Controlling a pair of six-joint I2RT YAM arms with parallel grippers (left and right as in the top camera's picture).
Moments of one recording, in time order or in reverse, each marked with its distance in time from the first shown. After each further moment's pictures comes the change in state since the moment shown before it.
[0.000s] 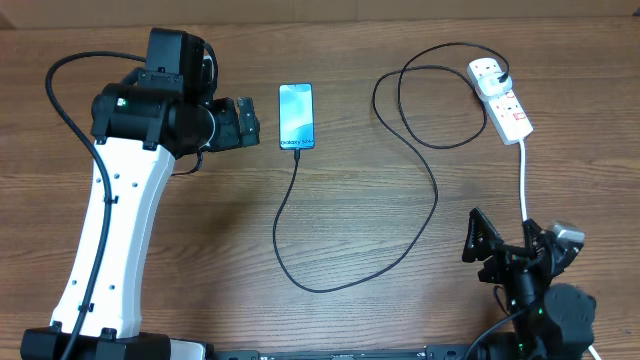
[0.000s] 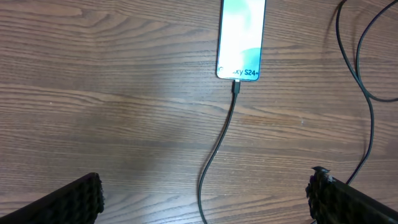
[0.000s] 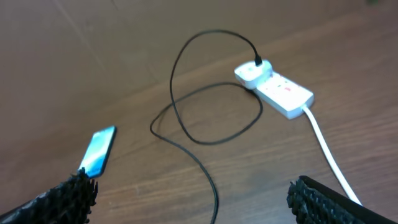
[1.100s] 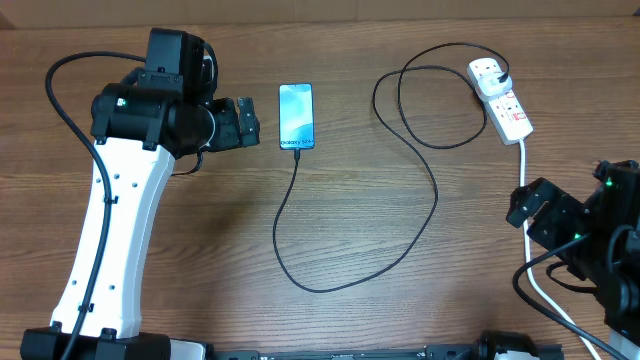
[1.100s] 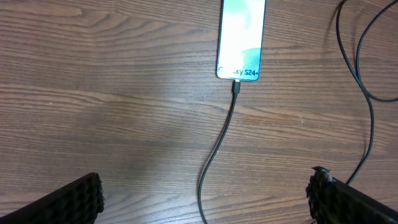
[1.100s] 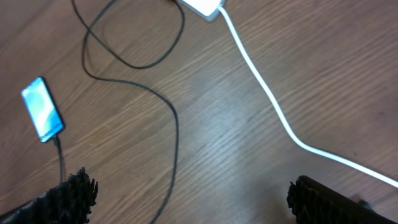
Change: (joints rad) left arm 0.000 0.000 0.000 0.000 0.000 0.000; right arm -0.121 0.892 1.023 -0.890 0.032 0.124
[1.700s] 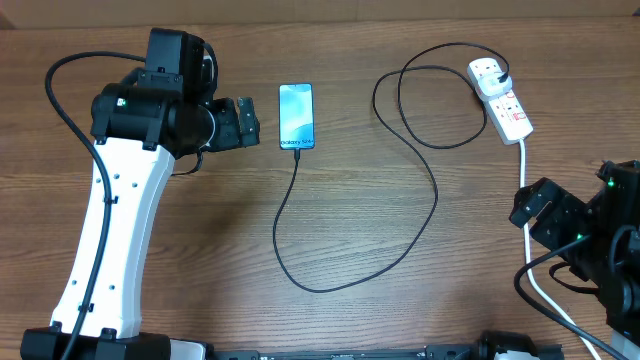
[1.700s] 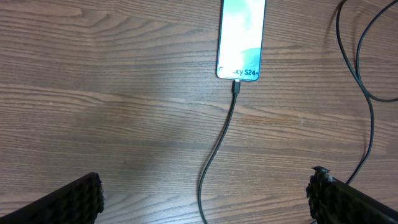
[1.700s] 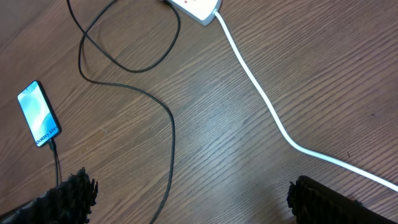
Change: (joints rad) left arm 0.000 0.000 0.000 0.000 0.000 0.000; right arm -0.002 0.004 0.016 -0.013 0.027 0.000
